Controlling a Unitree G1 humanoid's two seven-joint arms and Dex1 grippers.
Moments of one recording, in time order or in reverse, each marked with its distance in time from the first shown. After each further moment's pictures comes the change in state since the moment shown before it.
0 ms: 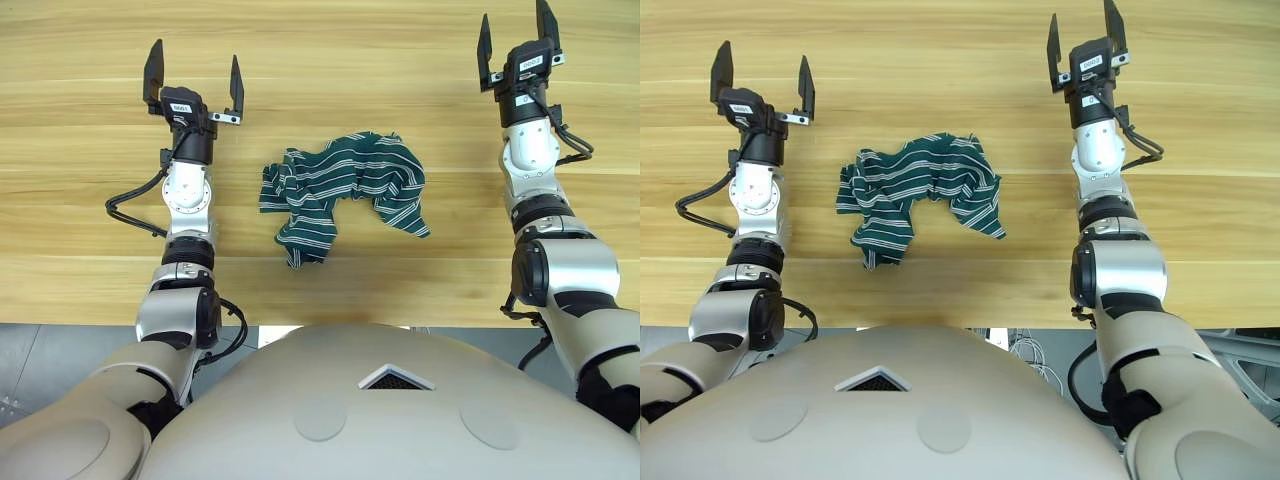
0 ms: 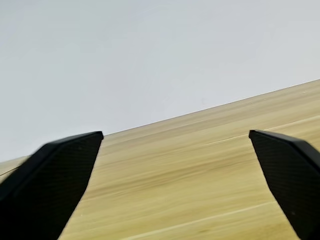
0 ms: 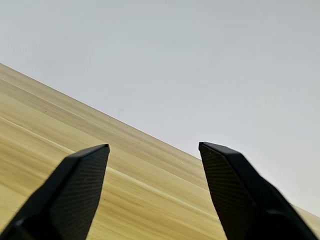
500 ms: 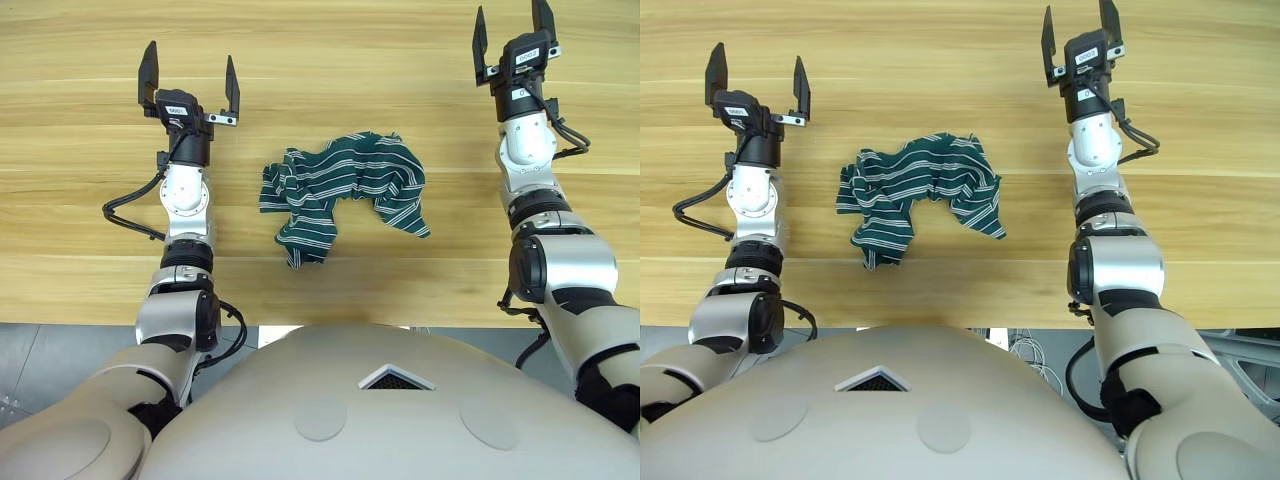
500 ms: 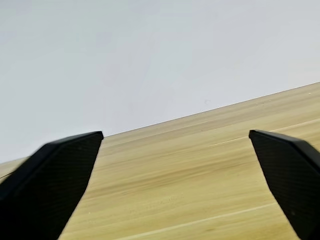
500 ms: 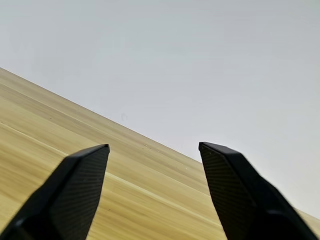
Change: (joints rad) left arm 0.019 0.001 0.012 -0.029 0.000 0.000 0.008; right arm -0.023 0.015 0.003 0.002 0.000 0.002 0.010
